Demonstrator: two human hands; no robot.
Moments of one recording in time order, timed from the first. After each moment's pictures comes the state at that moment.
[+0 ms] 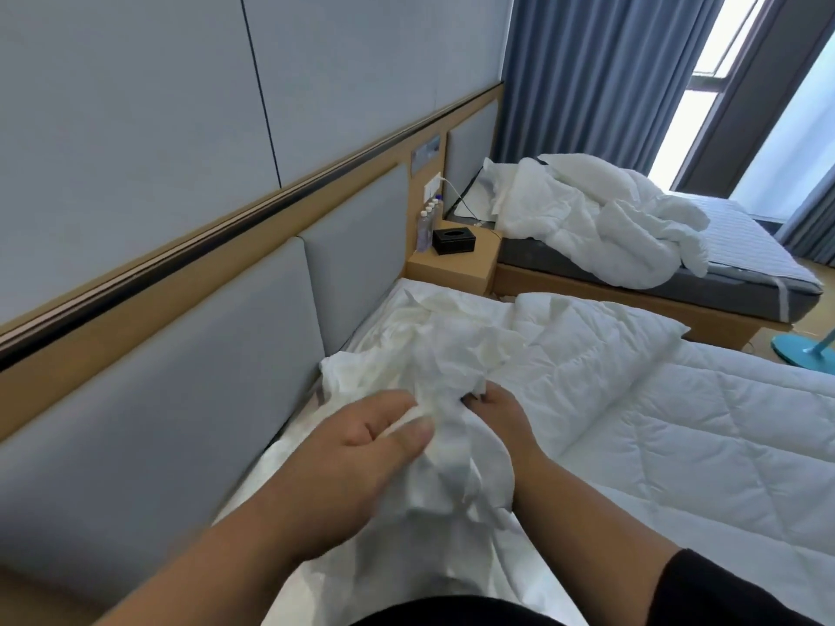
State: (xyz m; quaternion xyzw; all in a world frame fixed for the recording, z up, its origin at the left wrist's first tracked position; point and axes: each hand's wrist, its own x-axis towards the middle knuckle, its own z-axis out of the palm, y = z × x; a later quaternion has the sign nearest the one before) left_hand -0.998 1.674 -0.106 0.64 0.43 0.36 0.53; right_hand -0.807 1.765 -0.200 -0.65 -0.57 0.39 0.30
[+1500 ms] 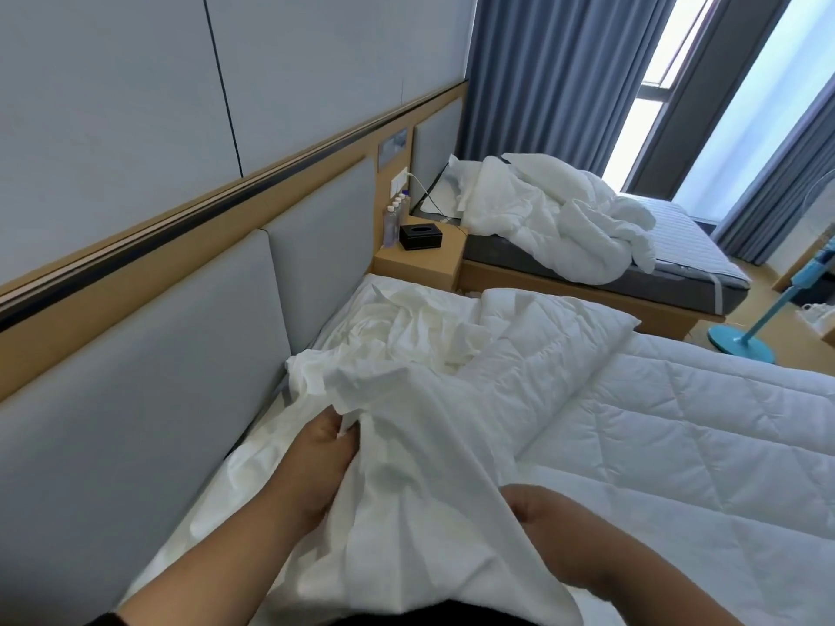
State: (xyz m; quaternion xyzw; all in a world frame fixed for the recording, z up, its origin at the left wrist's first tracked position) left_hand -1.007 1.723 -0.198 0.45 0.51 0.41 0.61; right_hand -0.743 1.655 -0.189 -0.66 -0.59 0.45 0.12
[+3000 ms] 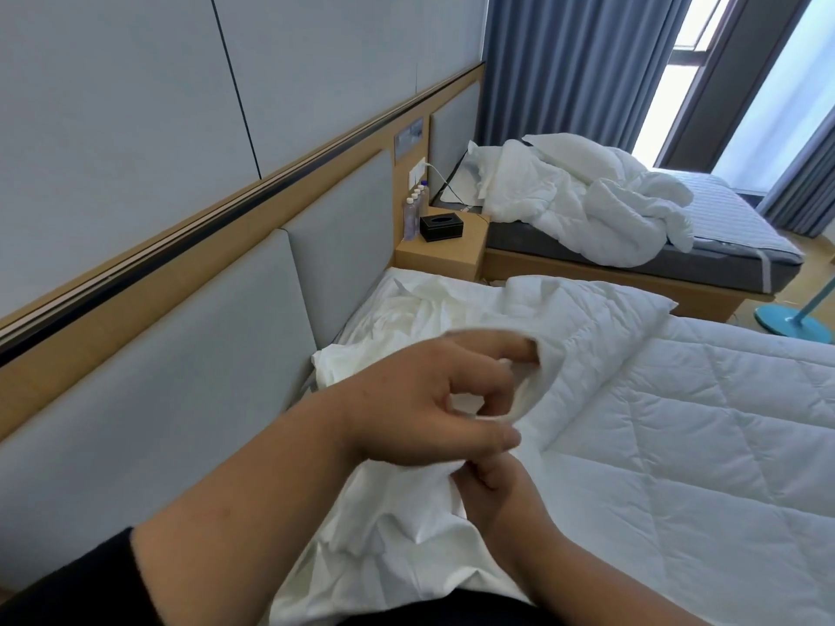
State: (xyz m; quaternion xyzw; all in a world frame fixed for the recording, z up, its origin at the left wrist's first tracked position) left_hand -0.967 1.733 -0.072 0.90 0.20 0.22 0.33; right_hand -0.817 1.668 -0.205 -0.60 -0.63 0.33 0.37
